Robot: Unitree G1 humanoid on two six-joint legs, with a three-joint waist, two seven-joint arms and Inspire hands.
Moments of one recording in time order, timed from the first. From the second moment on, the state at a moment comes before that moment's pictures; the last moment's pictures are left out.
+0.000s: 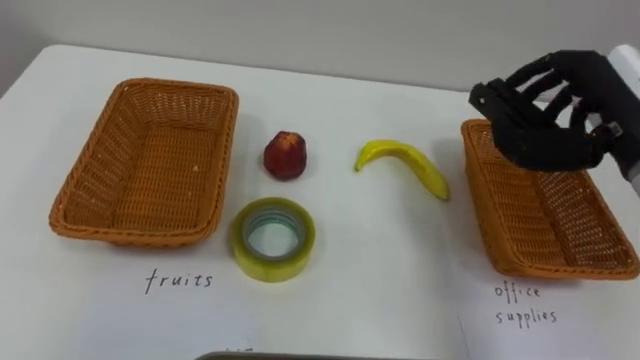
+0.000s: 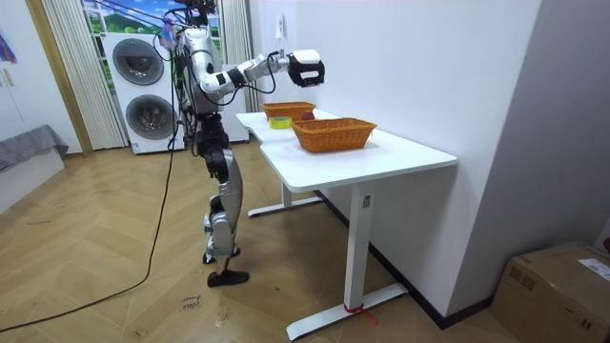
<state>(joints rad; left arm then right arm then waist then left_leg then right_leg) 0.24 0.24 0.23 1.20 -0.28 0.03 0.04 -0.04 -0.51 -0.27 -0.24 -0.47 0.15 0.31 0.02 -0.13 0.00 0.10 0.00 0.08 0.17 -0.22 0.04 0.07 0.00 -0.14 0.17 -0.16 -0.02</state>
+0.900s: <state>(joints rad) 0.27 0.25 0.27 1.15 -0.27 0.02 0.04 0.03 -0.51 -0.33 -0.01 -0.44 0.14 0.19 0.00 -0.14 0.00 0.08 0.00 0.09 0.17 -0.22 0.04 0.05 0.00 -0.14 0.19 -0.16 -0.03</state>
